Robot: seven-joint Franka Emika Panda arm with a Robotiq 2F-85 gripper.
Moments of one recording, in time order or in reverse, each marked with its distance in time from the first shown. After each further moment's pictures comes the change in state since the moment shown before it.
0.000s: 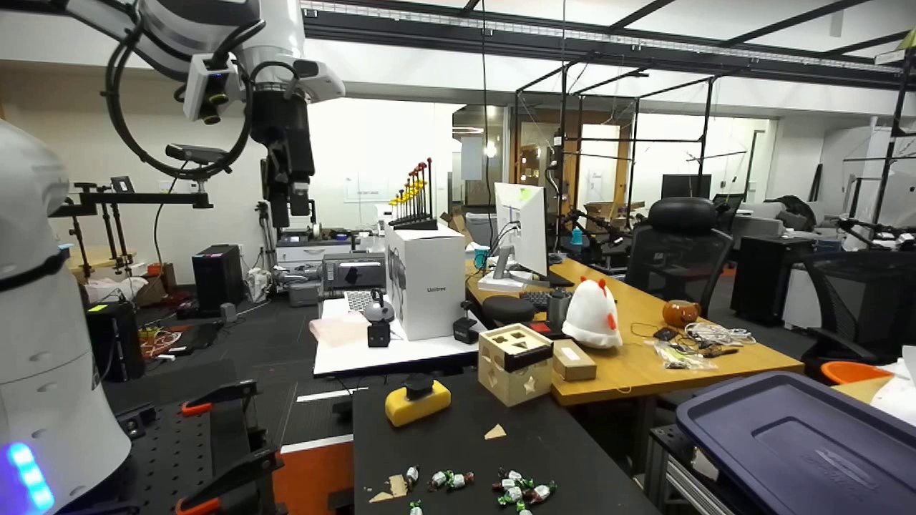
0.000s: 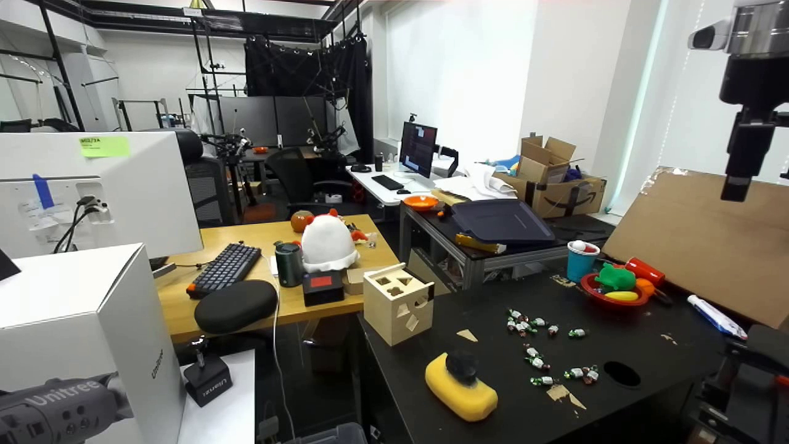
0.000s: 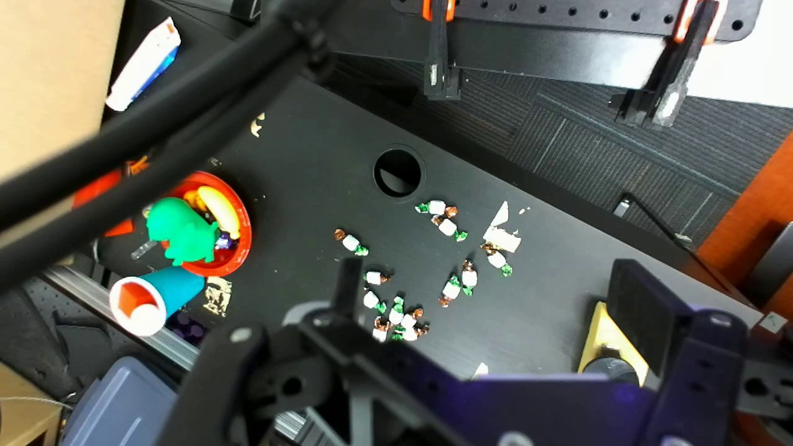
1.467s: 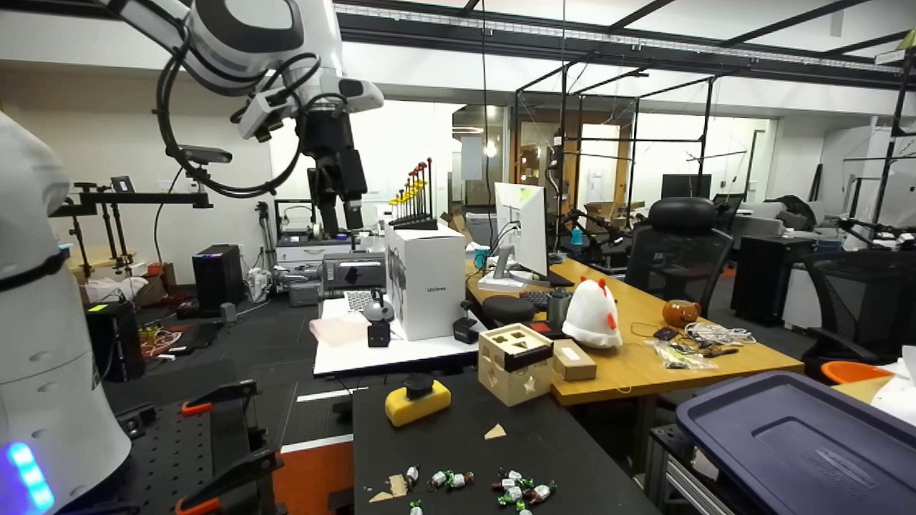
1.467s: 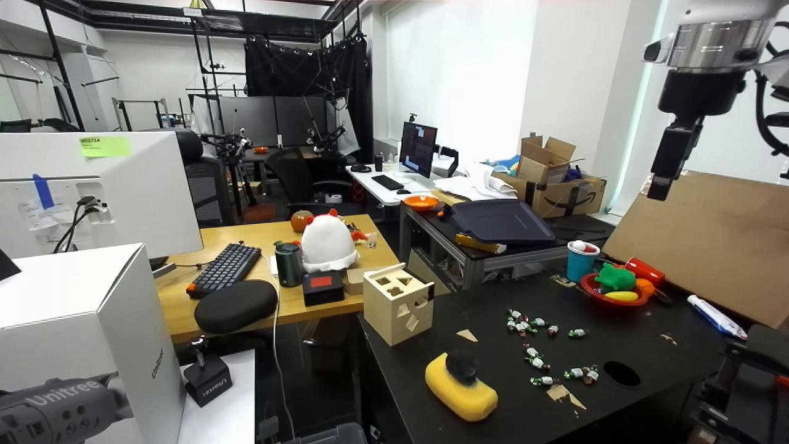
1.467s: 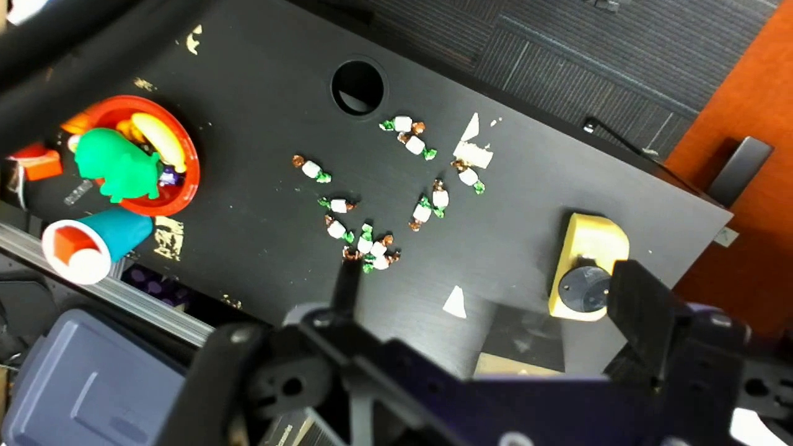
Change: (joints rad) arm 0.002 0.205 -0.079 0.053 0.019 0.263 0.001
